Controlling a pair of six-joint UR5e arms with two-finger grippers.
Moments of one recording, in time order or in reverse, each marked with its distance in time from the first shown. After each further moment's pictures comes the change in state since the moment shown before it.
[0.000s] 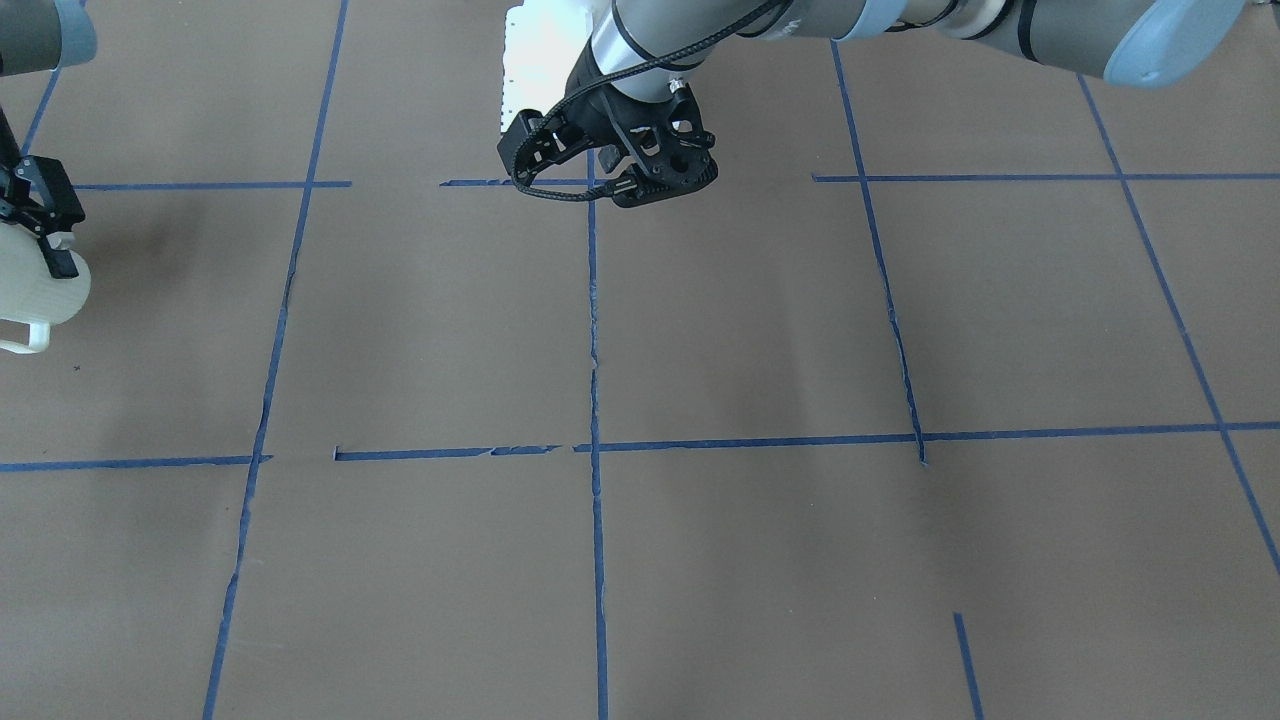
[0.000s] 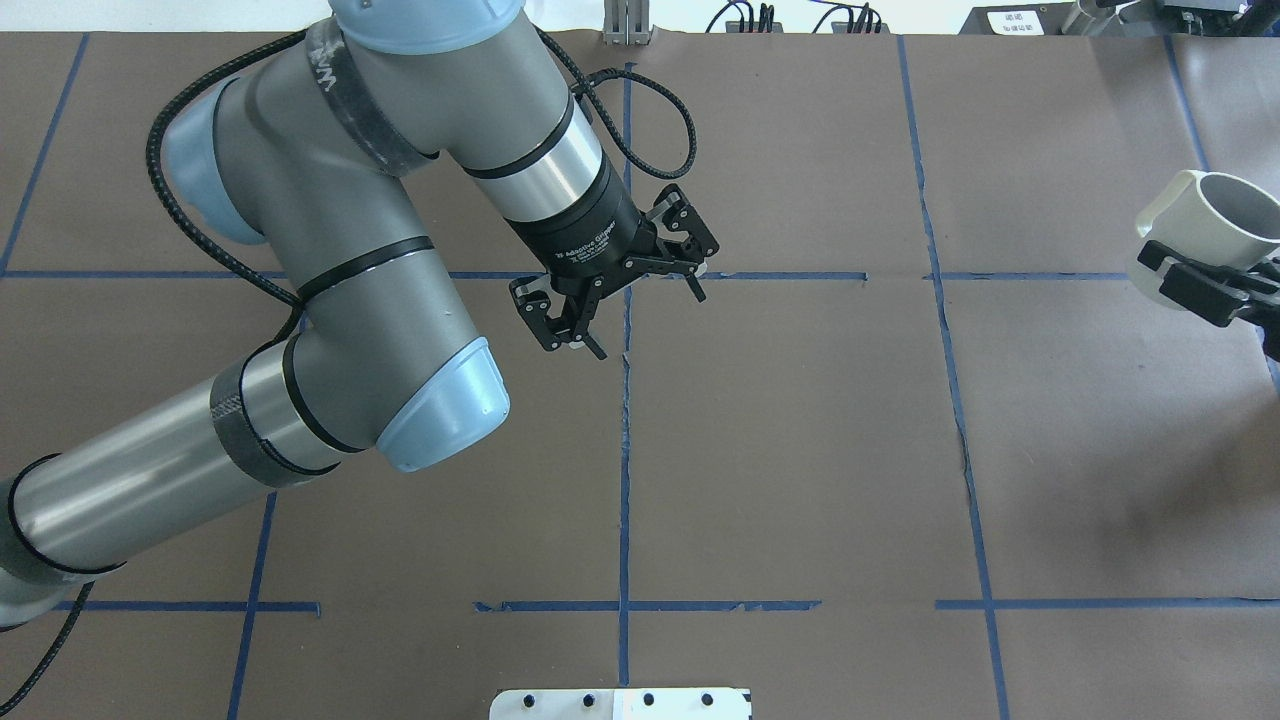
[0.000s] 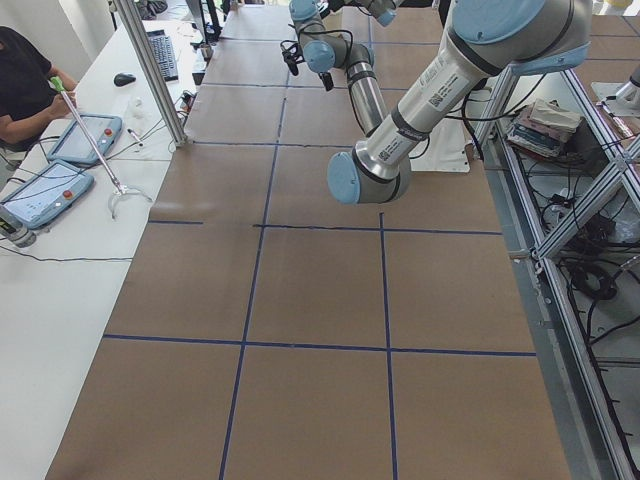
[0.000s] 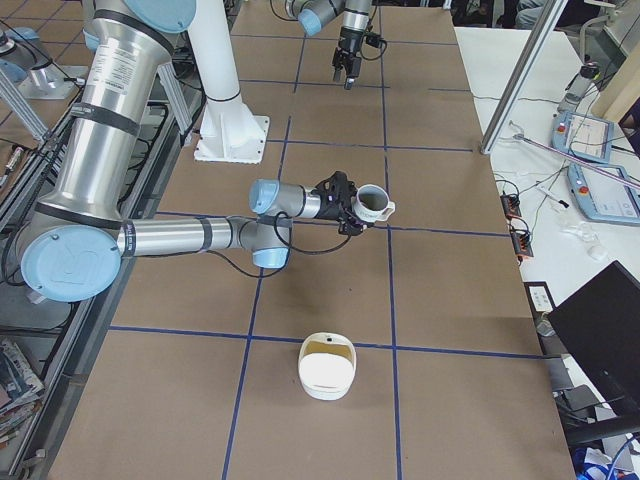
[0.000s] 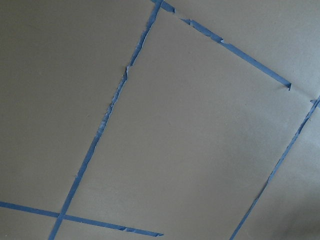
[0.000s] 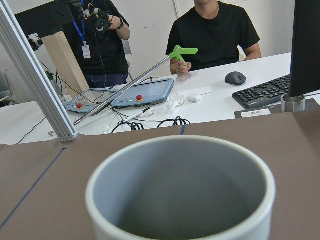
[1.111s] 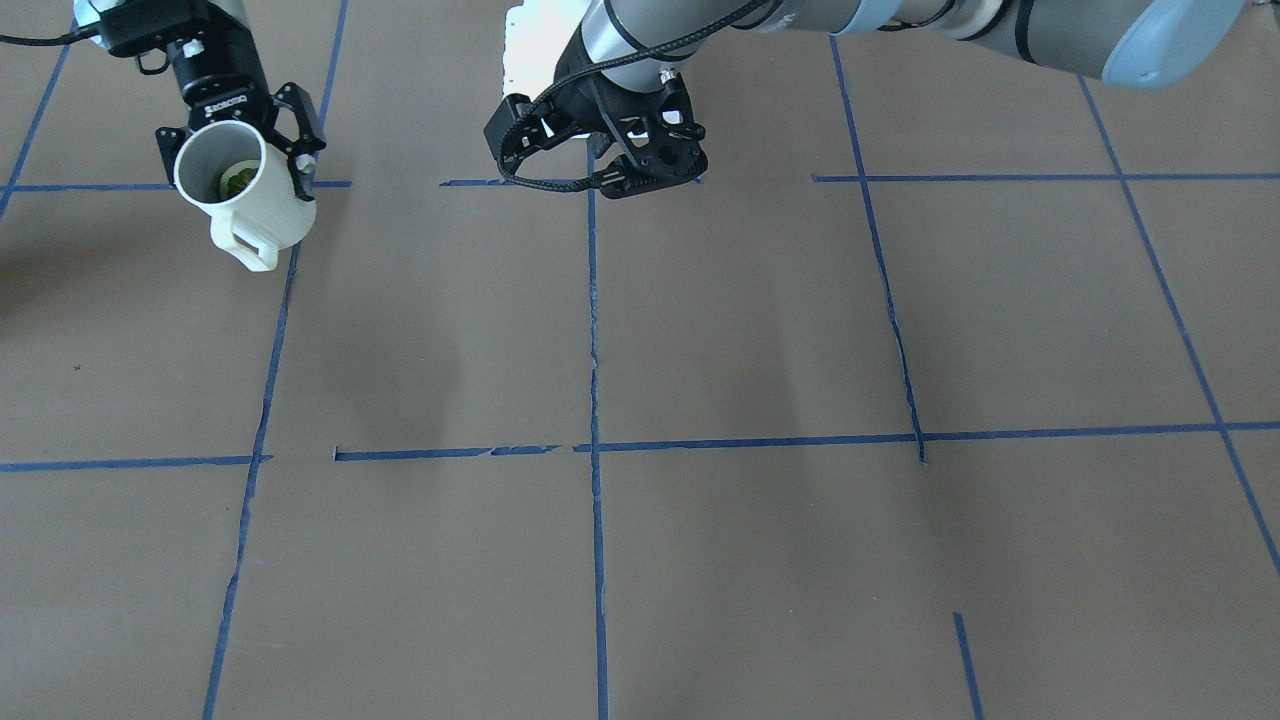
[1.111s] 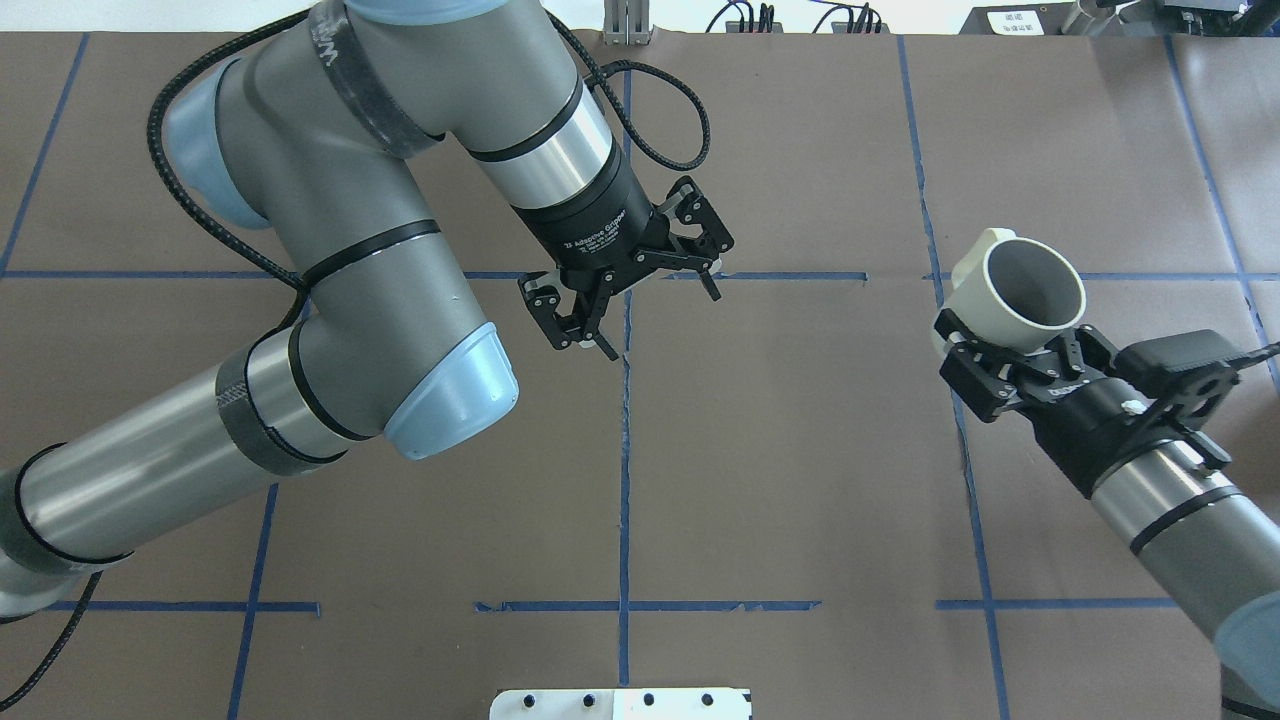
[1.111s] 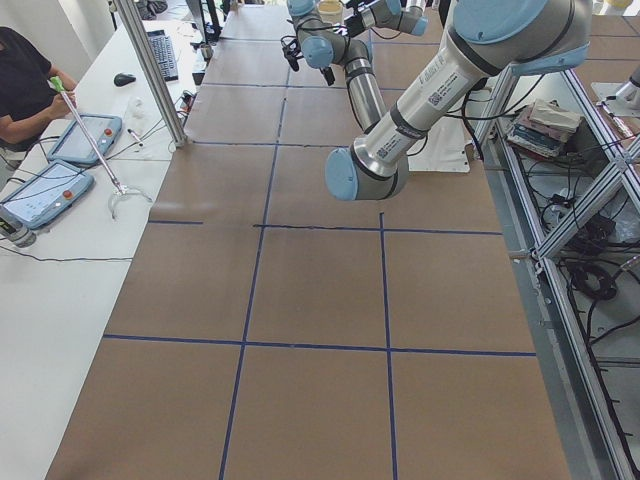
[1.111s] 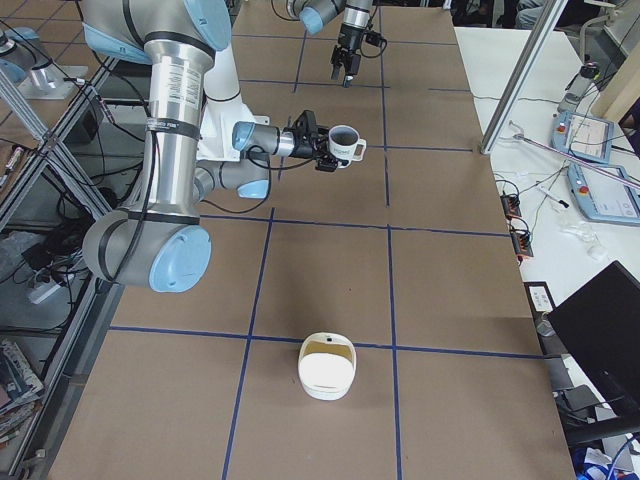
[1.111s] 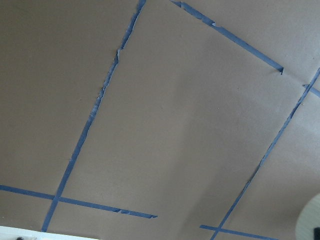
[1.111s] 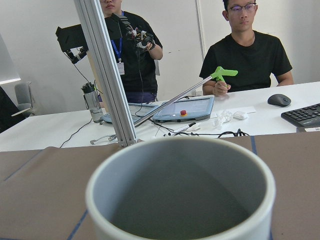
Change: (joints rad) left arm -0.010 -0.021 0.008 0.003 -0.049 -0.002; right arm -0.570 0.094 0.254 -0.298 -0.676 -0.058
